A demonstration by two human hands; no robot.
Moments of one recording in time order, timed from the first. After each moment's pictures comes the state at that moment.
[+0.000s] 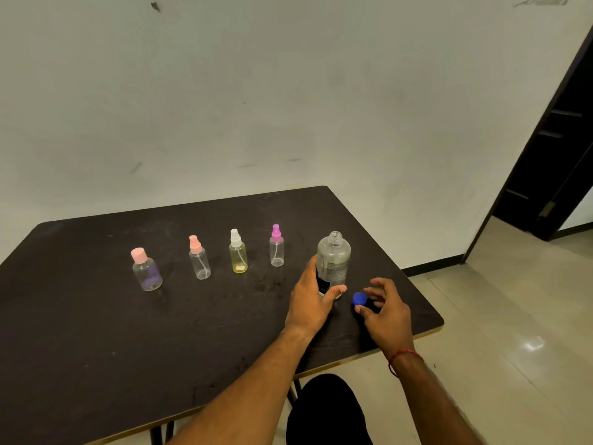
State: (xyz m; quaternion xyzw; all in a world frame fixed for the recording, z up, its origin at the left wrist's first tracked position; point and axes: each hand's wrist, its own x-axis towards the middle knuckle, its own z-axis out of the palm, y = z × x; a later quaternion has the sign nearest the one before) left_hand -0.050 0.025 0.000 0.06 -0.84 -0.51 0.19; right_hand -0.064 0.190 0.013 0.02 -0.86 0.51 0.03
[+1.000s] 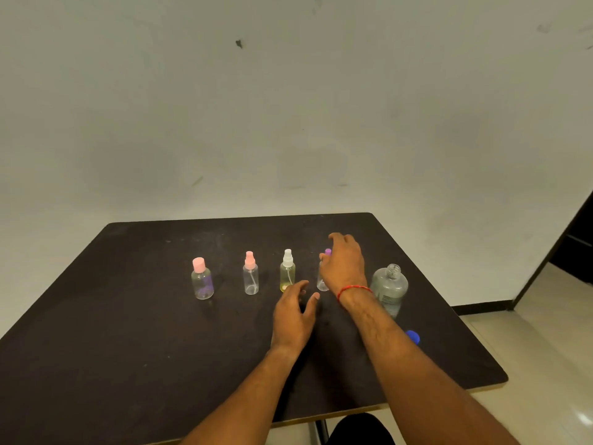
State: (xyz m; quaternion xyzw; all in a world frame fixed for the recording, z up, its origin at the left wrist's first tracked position) left_hand -0.016 -0.080 -0.003 0.17 -0.79 -0.50 0.31; right_hand -0.102 -0.002 0.109 0.22 -0.90 0.34 0.14
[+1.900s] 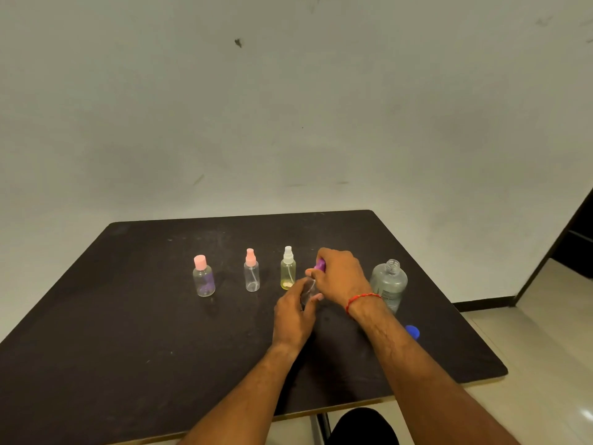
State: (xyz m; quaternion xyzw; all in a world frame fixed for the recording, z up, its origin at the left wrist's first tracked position) left_hand -0.010 -0.079 -0.002 0.12 -0.78 -0.52 0.32; right_hand -0.078 0.011 0.113 0.29 -0.92 0.27 0.04
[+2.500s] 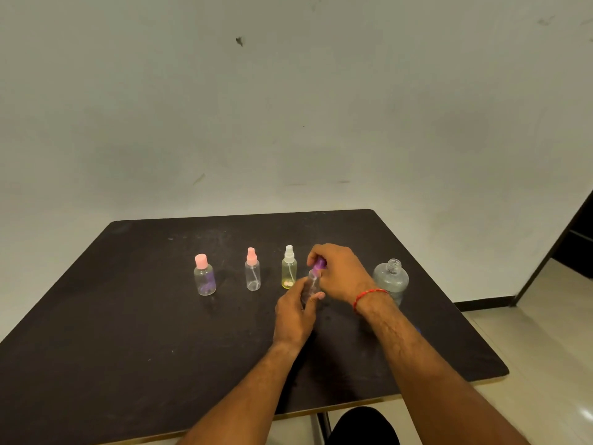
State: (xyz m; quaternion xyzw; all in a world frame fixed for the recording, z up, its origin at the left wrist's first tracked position) left_hand -0.009 -0.078 0.002 0.12 -0.78 -0.53 0.32; right_hand -0.075 0.018 0.127 0.39 -0.88 0.28 0.02
